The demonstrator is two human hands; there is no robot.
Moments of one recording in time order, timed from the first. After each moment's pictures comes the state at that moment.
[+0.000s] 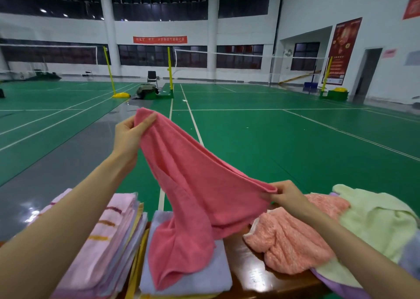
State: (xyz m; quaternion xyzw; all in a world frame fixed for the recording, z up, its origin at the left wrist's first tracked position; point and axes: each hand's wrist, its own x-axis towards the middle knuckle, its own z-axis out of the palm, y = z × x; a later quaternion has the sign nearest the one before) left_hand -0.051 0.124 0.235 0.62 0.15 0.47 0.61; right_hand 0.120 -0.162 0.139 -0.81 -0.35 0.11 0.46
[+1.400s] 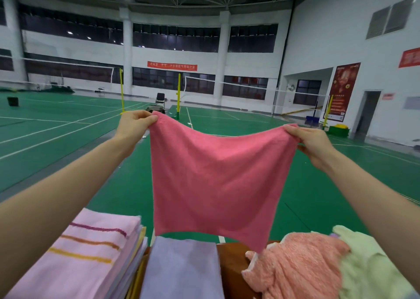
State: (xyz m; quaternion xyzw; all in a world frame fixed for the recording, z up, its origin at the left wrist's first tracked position) left_hand -0.065 0.144 0.314 0.72 0.22 0.48 0.45; right_hand 0.154 -0.141 0.324 -0.69 -0.24 -0.01 0.68
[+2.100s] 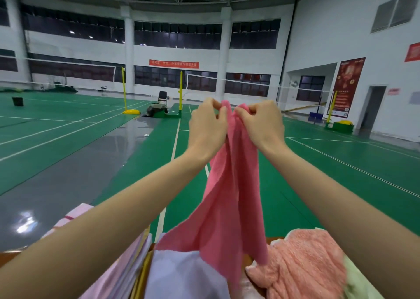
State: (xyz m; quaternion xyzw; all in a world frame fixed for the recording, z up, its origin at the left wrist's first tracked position) left_hand -0.024 0.018 0.324 0.75 0.10 0.52 0.40; right_hand 0.050 -0.063 0.339 -0.77 -0.36 -0.30 0.44
